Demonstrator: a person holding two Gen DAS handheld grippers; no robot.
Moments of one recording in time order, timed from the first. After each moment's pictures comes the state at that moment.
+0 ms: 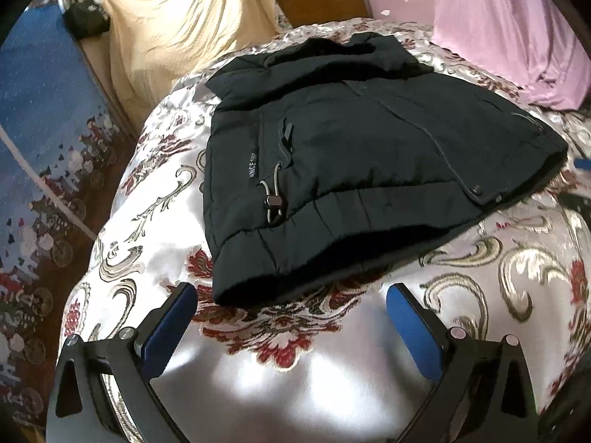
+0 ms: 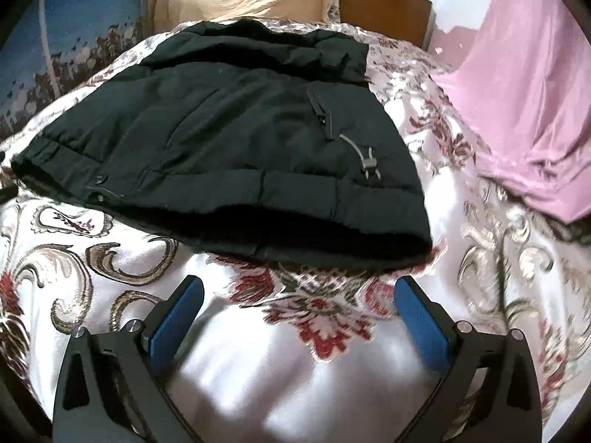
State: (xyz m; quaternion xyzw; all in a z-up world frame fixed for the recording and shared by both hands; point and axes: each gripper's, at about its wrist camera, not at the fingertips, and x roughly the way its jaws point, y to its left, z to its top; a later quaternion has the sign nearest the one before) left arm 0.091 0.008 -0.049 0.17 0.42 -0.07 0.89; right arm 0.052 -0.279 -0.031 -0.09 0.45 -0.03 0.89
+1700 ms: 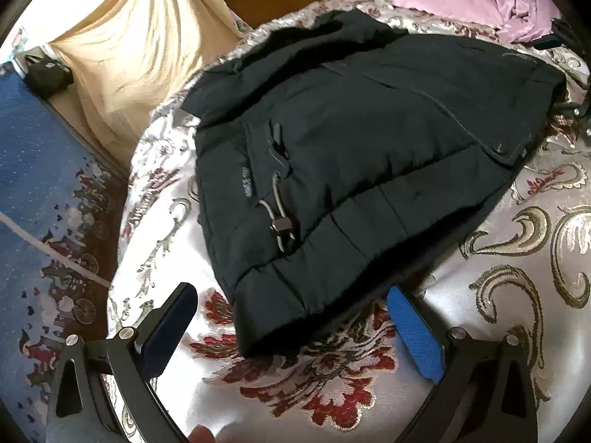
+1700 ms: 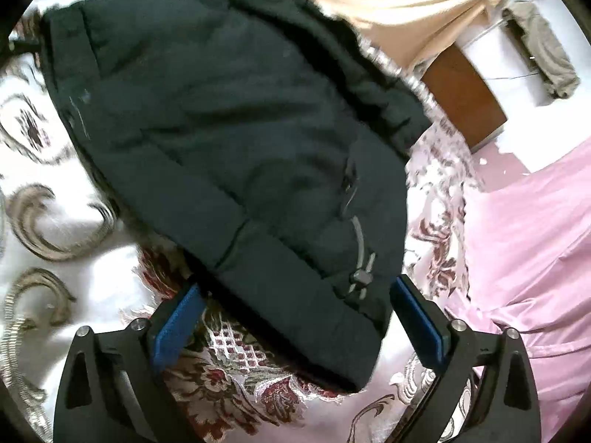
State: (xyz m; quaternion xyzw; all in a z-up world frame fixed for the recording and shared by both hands) left arm 0.121 0.003 -0.060 0.29 0.40 -0.09 0.87; right arm 0.102 -0.243 -0.017 -0.36 0.41 0.05 0.84
